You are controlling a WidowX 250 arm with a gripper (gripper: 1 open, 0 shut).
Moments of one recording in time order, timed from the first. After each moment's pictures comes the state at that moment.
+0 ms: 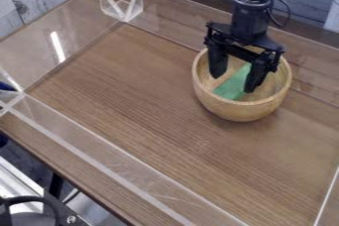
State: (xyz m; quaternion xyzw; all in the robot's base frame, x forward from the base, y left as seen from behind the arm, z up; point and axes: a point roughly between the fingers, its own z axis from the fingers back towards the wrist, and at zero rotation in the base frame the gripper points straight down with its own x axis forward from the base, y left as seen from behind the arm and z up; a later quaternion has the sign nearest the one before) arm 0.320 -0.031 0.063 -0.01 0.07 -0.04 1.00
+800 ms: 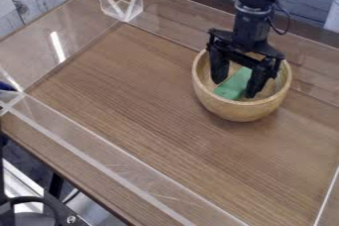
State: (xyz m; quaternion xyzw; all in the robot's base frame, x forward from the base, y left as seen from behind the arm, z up) arm 0.325 -0.033 0.049 -0.01 0.08 -0.04 1.00
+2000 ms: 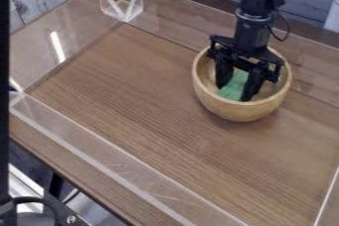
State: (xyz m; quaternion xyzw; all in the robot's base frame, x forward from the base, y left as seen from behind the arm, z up) arm 0.329 -0.033 0.039 -0.01 0.08 -0.04 1.00
